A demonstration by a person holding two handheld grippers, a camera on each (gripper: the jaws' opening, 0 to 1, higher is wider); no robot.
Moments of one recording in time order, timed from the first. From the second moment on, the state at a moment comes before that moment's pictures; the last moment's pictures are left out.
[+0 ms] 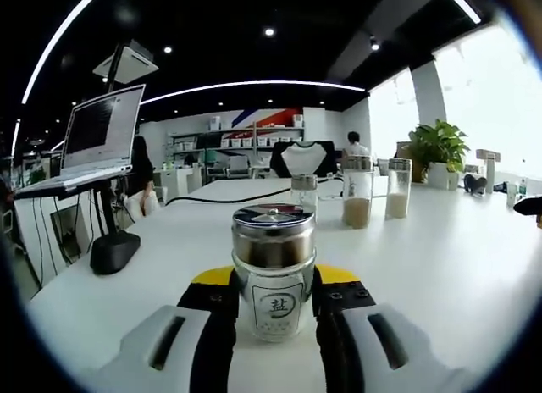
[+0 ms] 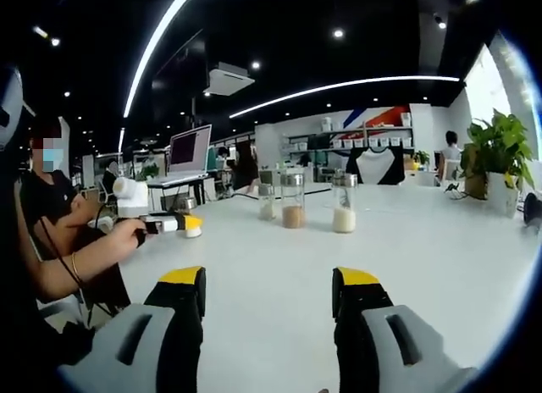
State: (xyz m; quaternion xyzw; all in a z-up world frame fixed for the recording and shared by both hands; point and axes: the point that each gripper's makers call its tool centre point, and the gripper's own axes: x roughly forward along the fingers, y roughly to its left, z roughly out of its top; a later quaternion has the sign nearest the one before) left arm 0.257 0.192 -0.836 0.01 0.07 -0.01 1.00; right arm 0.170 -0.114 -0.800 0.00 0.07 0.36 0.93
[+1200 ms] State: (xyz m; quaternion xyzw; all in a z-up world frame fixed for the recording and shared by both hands) left arm 0.241 0.196 -0.788 0.00 0.04 0.00 1.00; right arm 0.170 -0.117 -0.787 0.03 0.05 0.35 0.94
